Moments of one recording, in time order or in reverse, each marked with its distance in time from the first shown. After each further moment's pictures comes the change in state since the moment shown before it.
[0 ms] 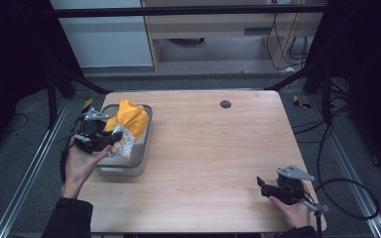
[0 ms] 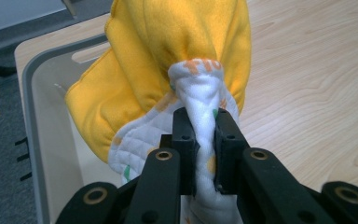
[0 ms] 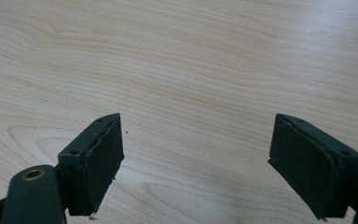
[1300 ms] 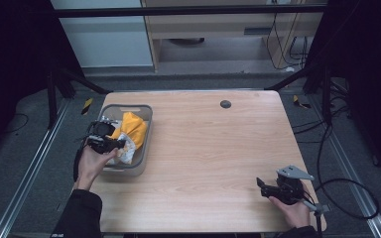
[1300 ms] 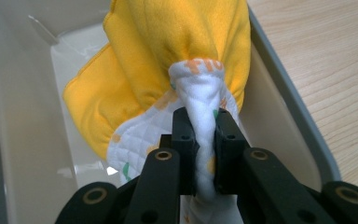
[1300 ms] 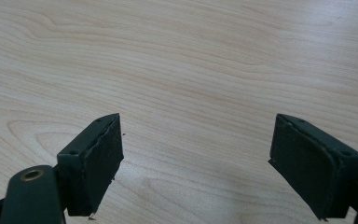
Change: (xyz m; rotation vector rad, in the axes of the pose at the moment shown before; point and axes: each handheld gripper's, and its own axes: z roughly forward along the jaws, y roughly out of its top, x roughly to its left) left arm 0.028 -0.023 0.071 0.170 0.036 -0.091; right arm -0.001 -0.001 0.002 0.023 0.012 0.007
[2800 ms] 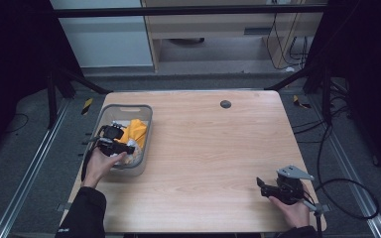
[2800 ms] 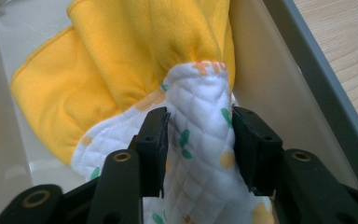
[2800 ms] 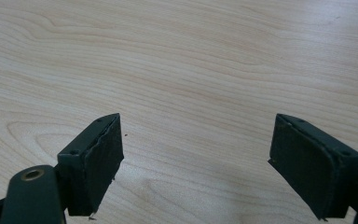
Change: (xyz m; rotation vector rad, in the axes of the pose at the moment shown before) left arm -0.001 -0.006 0.043 0.104 -0.044 0.014; right arm 0.000 0.000 0.000 -0.001 -0.003 0.005
